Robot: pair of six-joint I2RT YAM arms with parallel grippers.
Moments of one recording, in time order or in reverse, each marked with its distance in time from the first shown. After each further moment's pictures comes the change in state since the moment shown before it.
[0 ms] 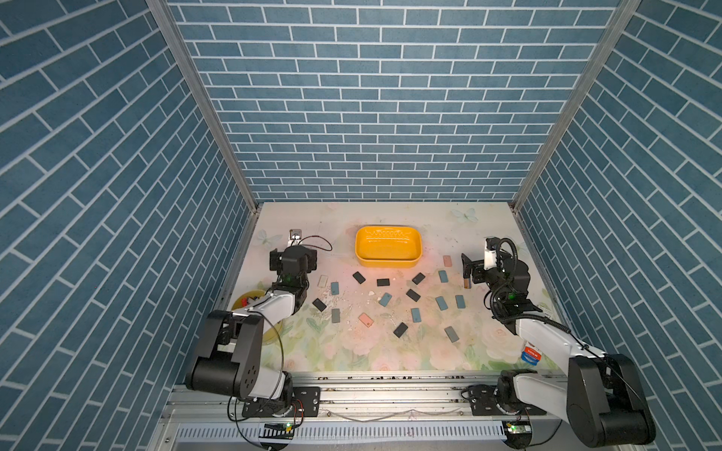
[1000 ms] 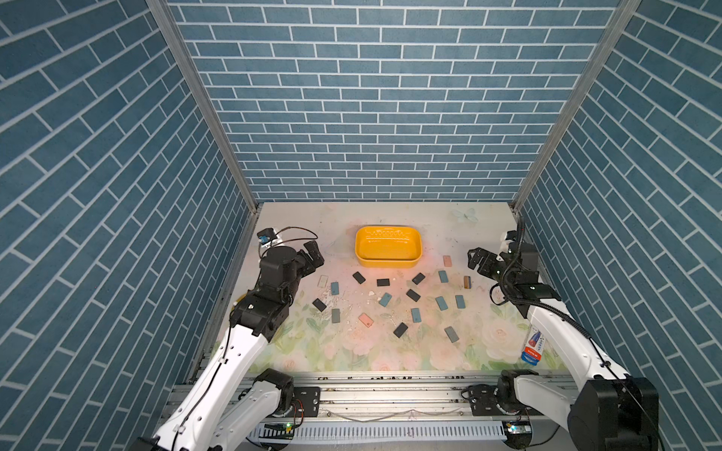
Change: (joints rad) left arm -0.148 -0.501 0.225 -0.863 0.162 -0.769; right arm -0.018 -0.069 0.283 -0.708 0.046 0.542
